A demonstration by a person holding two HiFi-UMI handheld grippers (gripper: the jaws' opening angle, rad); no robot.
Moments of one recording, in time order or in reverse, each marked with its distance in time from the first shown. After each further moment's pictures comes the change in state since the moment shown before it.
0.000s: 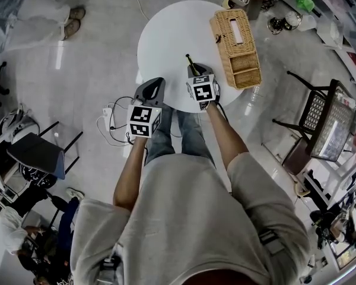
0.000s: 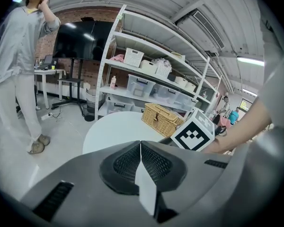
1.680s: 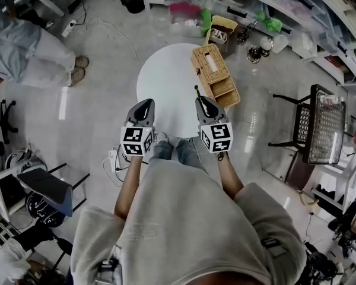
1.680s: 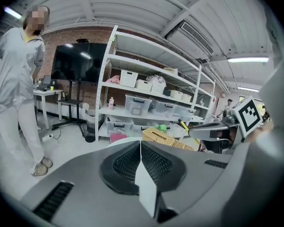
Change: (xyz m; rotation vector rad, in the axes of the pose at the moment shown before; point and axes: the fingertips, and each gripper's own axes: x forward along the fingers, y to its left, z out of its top) left arm -0.040 -0.003 0.098 0.091 -0.175 0.014; right arm -0.210 -0.012 0.089 0.050 -0.524 -0.062
